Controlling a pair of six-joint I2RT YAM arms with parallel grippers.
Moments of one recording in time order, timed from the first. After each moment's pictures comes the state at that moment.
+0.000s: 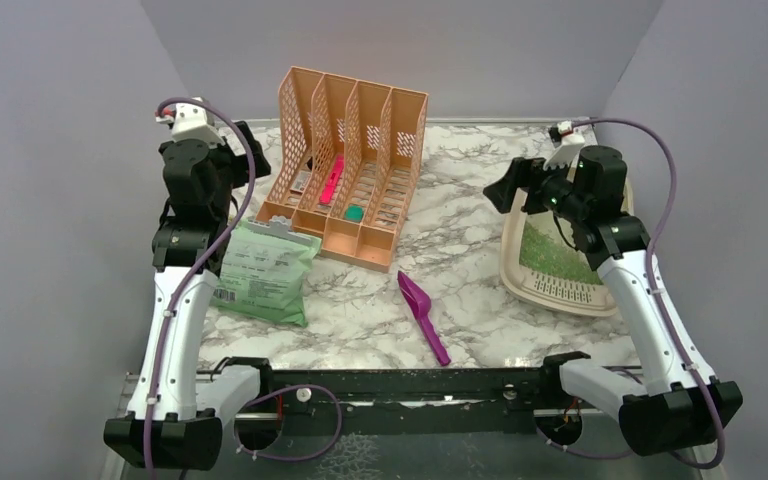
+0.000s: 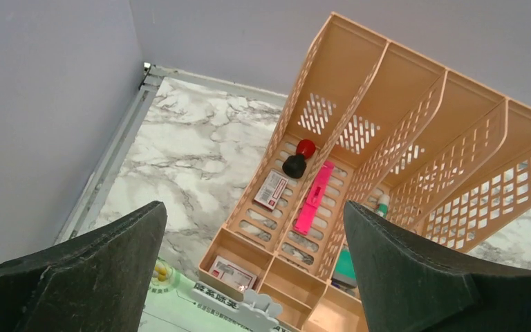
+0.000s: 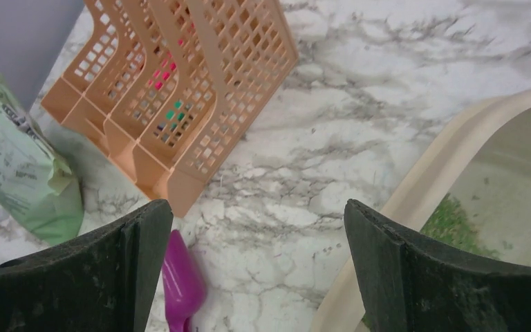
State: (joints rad) left arm -0.04 1.00 1.25 -0.38 -0.16 -0.23; right arm 0.14 1.07 1.15 -0.44 -0.31 0.16
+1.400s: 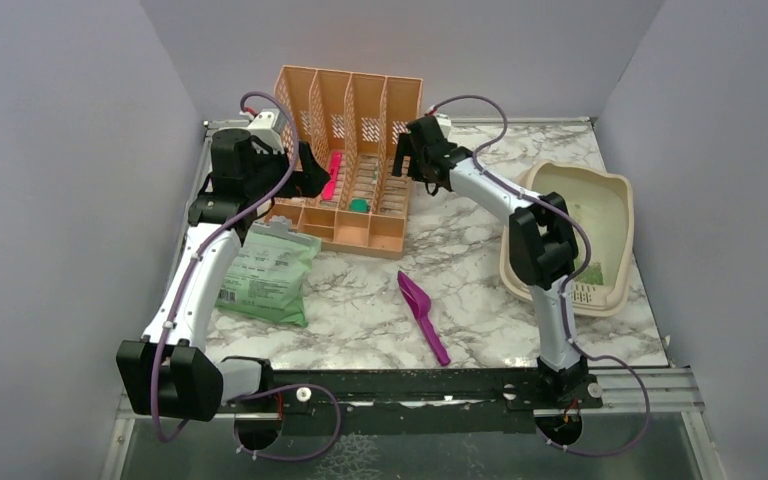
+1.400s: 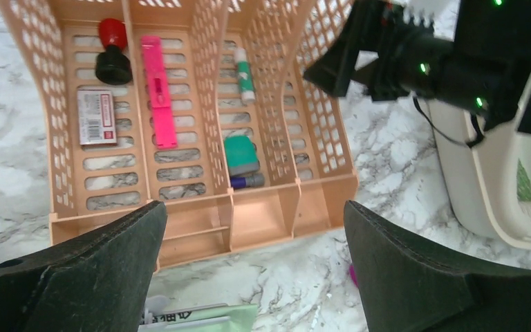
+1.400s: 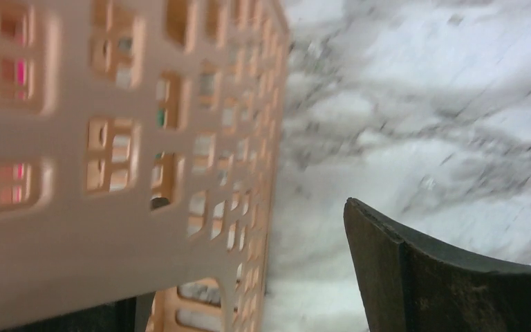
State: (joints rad) left arm -0.11 1.24 1.18 -0.35 0.36 -0.20; right arm 0.55 2.16 1.79 -0.40 0.28 0.55
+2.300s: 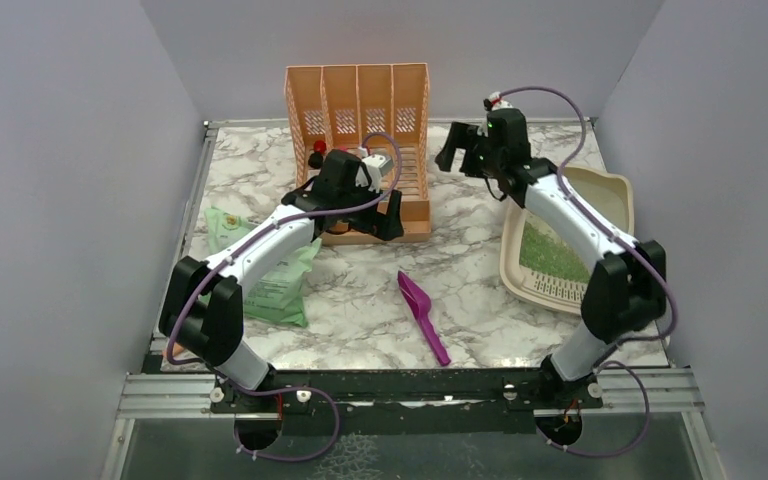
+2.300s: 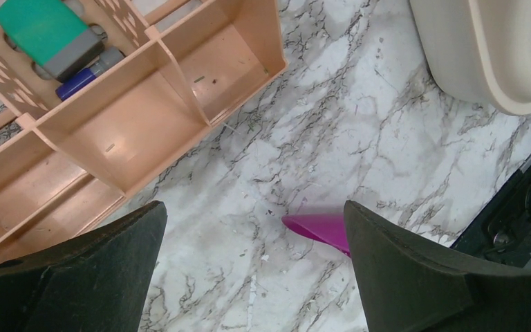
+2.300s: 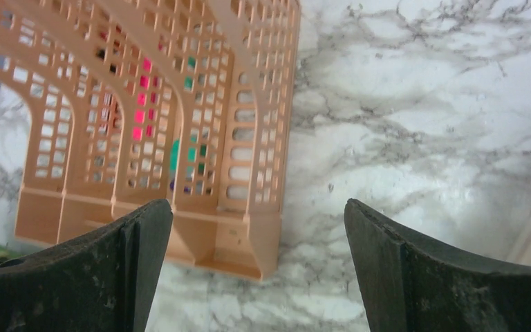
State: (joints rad) left arm -0.52 1.56 1.20 -0.37 0.37 -0.16; right arm 0.36 1.71 1.45 -0.28 0.00 0.40
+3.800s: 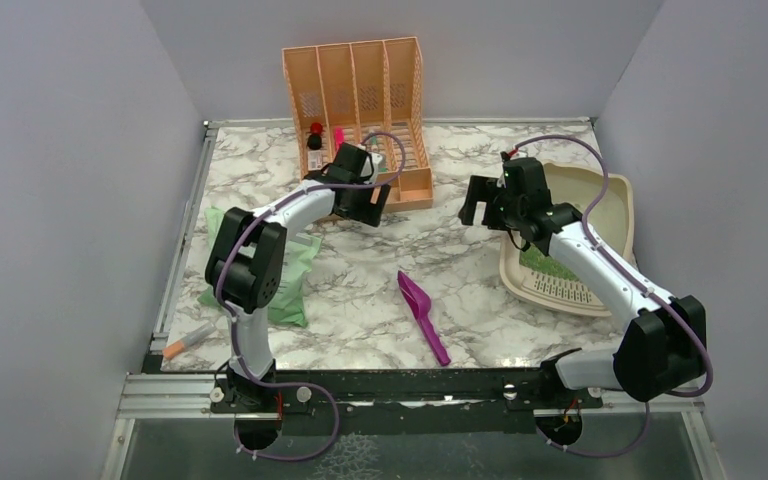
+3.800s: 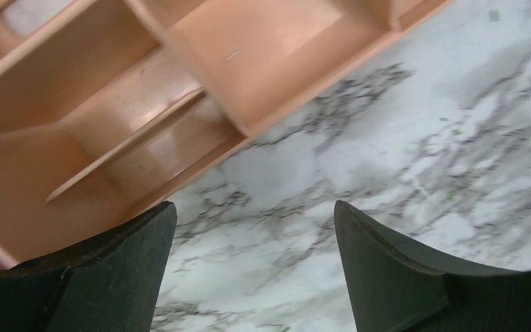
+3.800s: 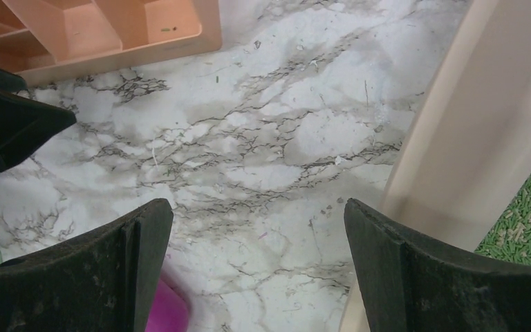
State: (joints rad) left arm -0.45 1.93 1.40 -0.40 0.11 -0.05; right arm 0.36 1.34 1.03 -0.41 0.05 0.38
